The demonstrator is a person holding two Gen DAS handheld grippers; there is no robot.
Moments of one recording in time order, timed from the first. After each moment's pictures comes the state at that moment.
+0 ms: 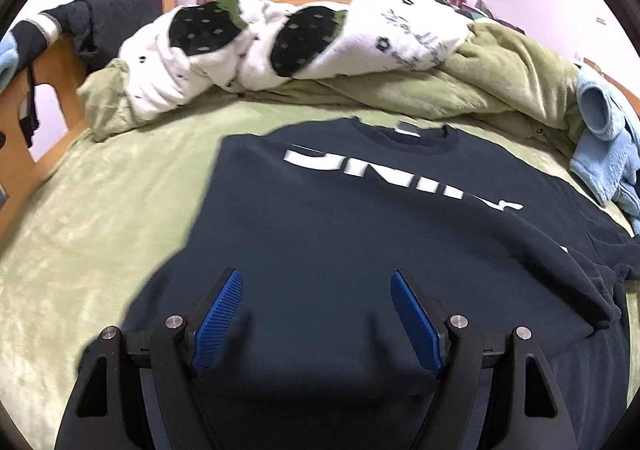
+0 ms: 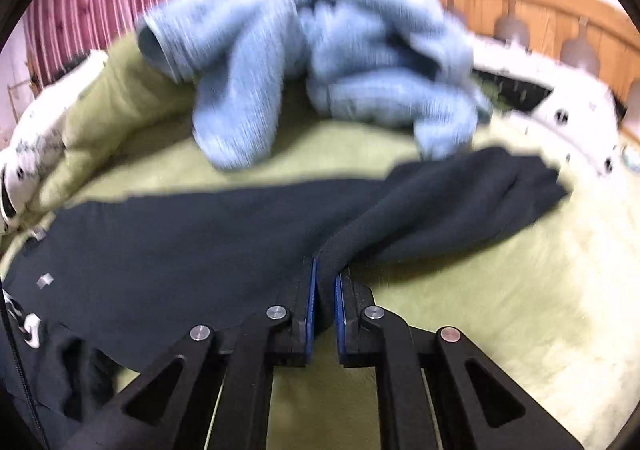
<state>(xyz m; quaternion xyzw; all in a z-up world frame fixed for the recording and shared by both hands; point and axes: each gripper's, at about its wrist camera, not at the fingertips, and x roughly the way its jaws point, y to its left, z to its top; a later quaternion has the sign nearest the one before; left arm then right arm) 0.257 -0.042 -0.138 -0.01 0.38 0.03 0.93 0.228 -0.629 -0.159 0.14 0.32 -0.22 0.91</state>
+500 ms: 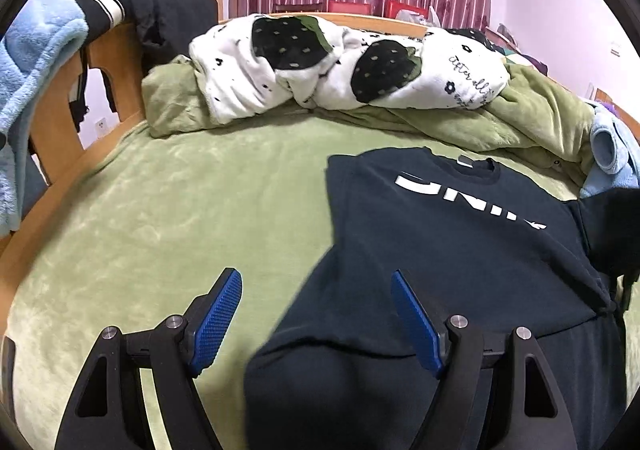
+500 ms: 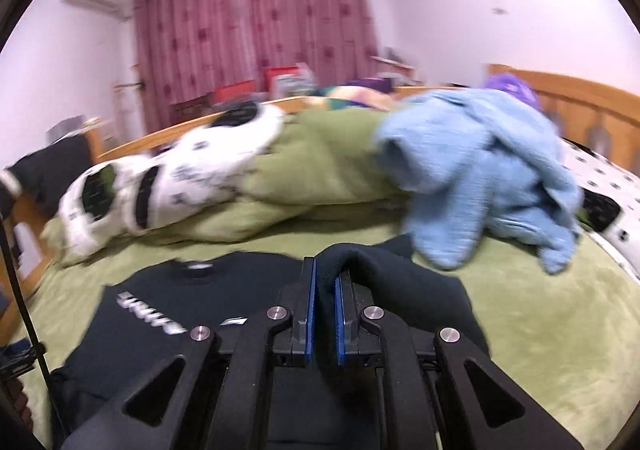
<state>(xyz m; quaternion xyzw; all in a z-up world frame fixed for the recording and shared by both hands) 0.215 0.076 -0.100 -0.03 0.36 0.05 0.93 0.230 -0.404 -0.019 0.07 0.24 -0.05 0.97</state>
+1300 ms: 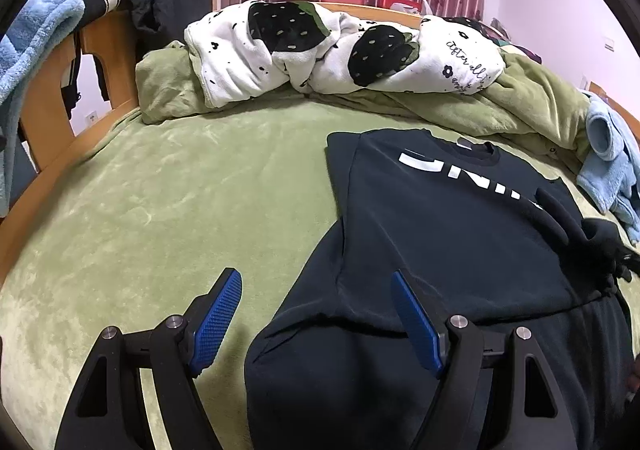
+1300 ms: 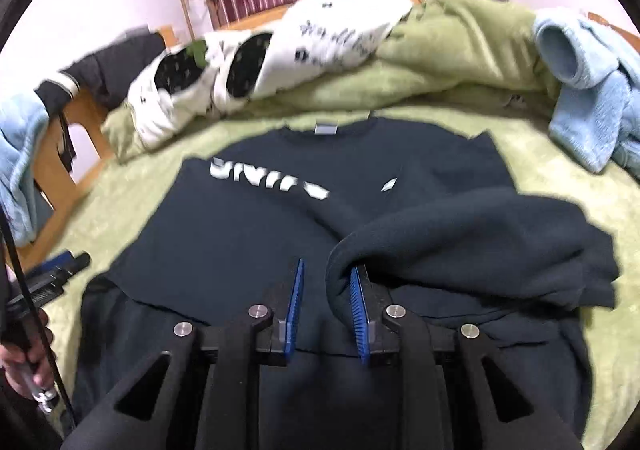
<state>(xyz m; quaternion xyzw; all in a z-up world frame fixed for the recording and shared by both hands) 0.210 0.080 -0.125 -0.03 0.37 0.03 0.93 0.232 -0.269 -0.120 0.07 0.36 0.08 0.92</state>
